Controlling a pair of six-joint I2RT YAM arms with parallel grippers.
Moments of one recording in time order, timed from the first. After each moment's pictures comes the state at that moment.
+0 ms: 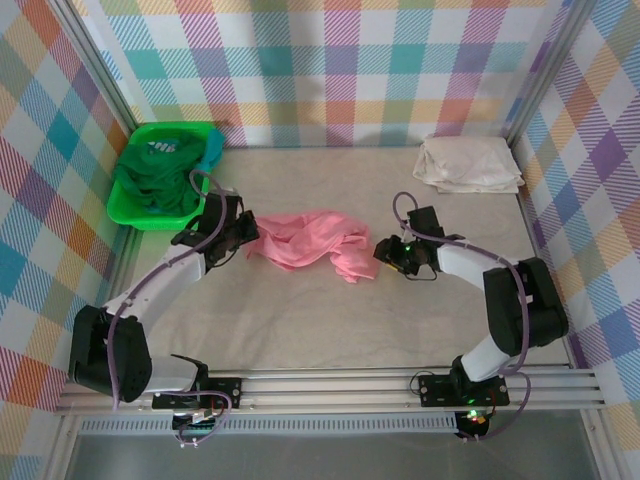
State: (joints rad) left arm -0.30 1.33 0.94 -0.37 -0.06 -0.58; right arm 0.31 1.58 0.80 -0.25 -0.40 0.70
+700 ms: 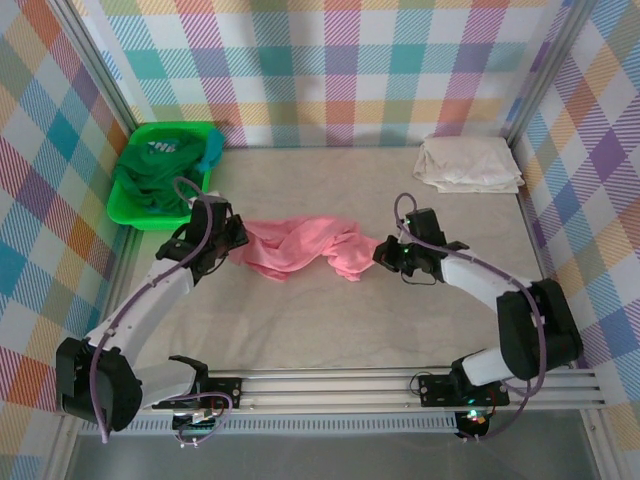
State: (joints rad) left arm -0.29 1.18 0.91 -0.46 -0.13 -0.58; right arm 0.36 1.42 0.75 -0.22 -0.43 0.77
